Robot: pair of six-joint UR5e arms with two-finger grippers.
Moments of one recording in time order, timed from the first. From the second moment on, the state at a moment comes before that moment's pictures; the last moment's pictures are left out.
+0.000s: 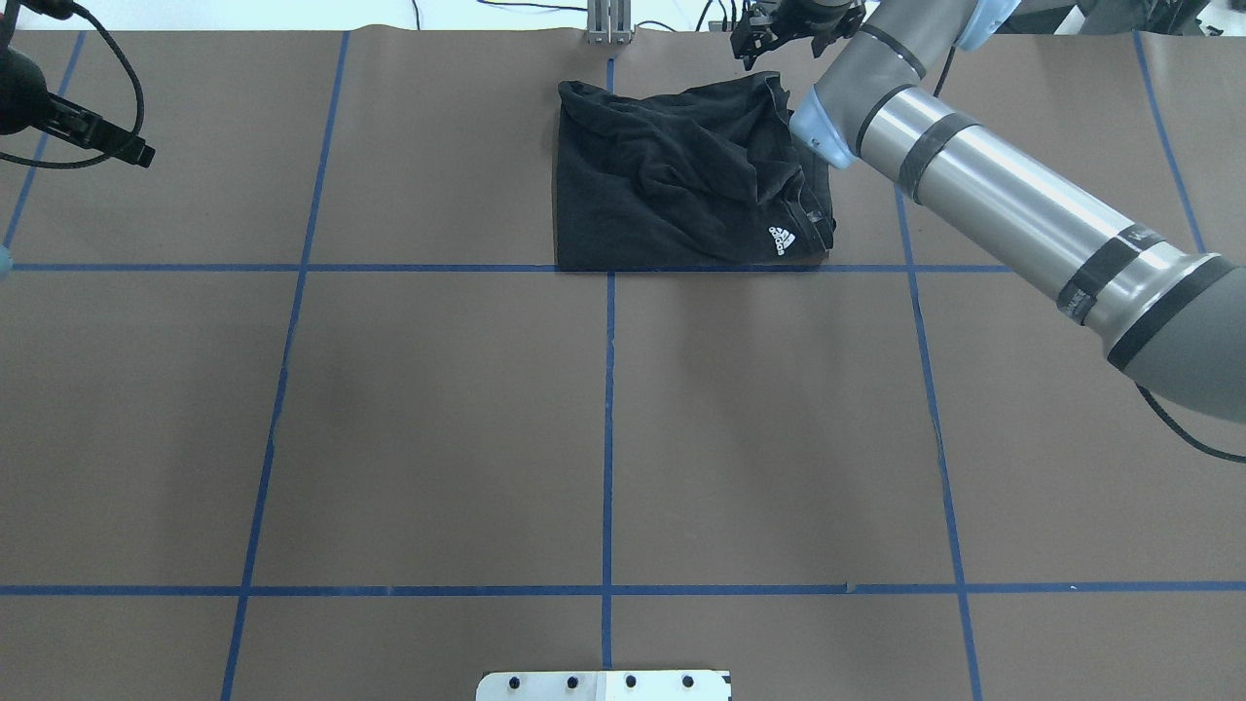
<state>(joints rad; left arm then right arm) -1.17 -1.84 -1.71 -1.90 -2.12 -0.34 0.92 -0.46 0.66 -0.95 2.02 0.81</state>
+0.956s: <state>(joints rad) -1.17 -1.84 -1.71 -1.90 -2.12 -0.34 0.88 -0.71 0.96 -0.89 2.04 0.99</state>
